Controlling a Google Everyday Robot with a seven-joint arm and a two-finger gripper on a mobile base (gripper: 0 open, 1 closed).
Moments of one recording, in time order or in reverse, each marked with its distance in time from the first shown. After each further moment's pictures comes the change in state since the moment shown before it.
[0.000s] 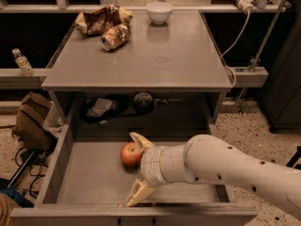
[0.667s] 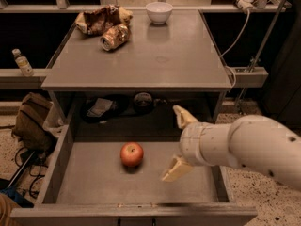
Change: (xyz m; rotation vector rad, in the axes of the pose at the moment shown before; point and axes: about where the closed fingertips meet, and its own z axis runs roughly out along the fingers) arm 0.027 -0.062 -0.111 0.203 0.214 0.044
